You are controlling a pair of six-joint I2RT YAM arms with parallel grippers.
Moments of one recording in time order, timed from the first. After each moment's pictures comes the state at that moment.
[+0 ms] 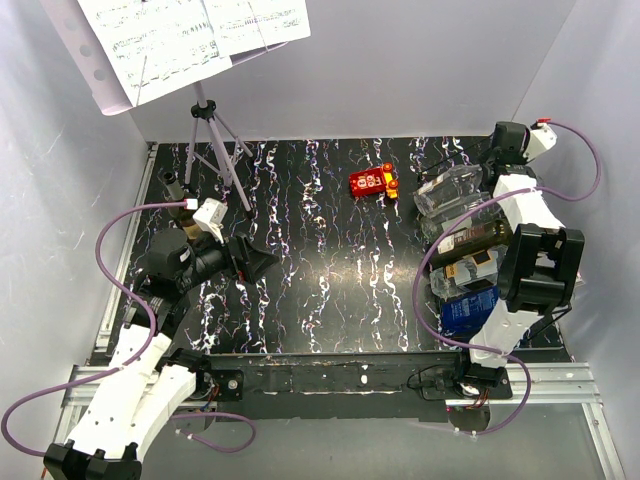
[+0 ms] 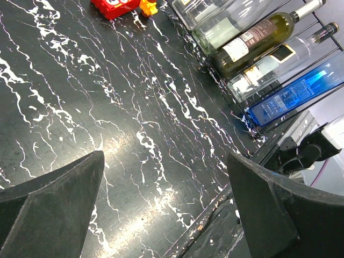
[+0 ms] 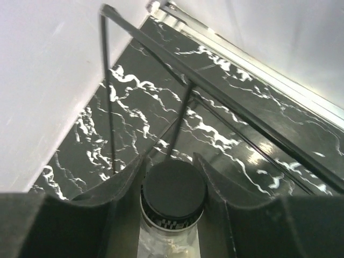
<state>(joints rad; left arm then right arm) -0.27 0.67 0.72 -0.31 0.54 -0.33 -0.10 1.79 1.42 -0.18 0.40 0.68</state>
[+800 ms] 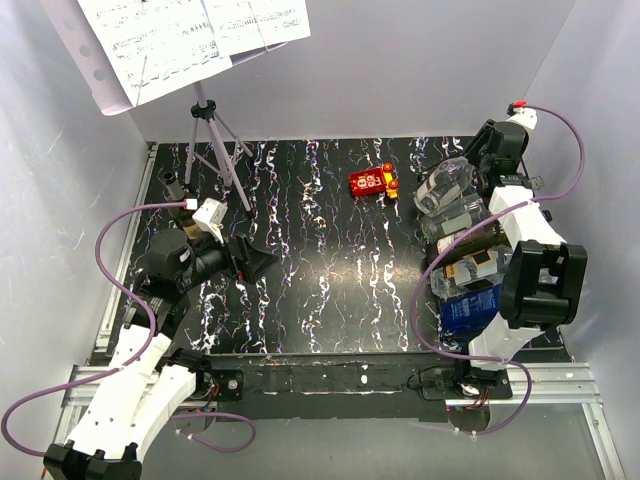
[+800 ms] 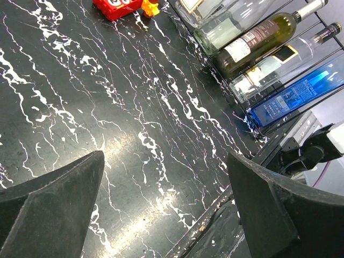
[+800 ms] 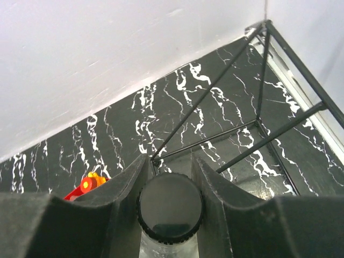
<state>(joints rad) -0.27 0.67 0.72 -0.31 0.53 -0.32 -0.06 1.67 1.30 0.08 0.15 0.41</state>
